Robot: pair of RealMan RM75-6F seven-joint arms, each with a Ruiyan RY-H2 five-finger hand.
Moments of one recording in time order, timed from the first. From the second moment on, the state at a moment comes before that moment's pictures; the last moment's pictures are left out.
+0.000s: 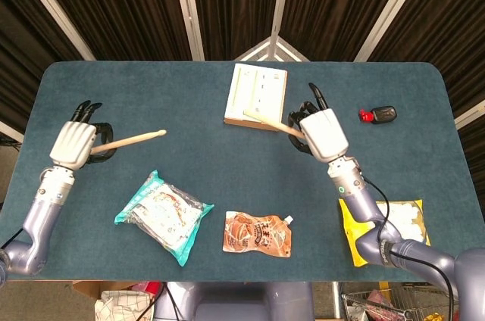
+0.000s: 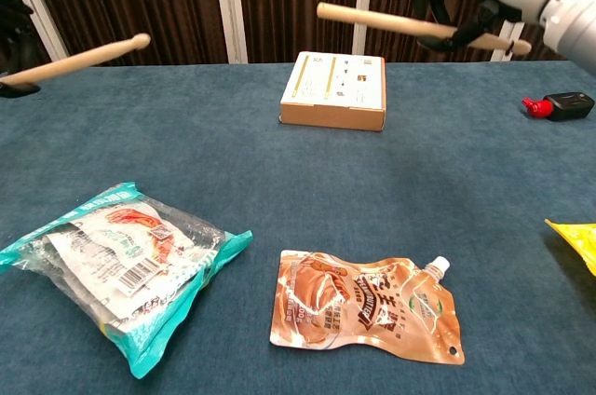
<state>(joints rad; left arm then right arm) -0.57 -1.43 -0.14 -1.08 1.39 1.19 -0.14 0.79 -1.57 0.20 -1.14 -1.44 1.28 -0.06</state>
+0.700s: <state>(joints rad) -0.66 -1.73 -0.07 -0.53 1.48 1.11 -0.01 0.77 -1.63 0.18 -1.08 -1.49 1.28 -0.01</state>
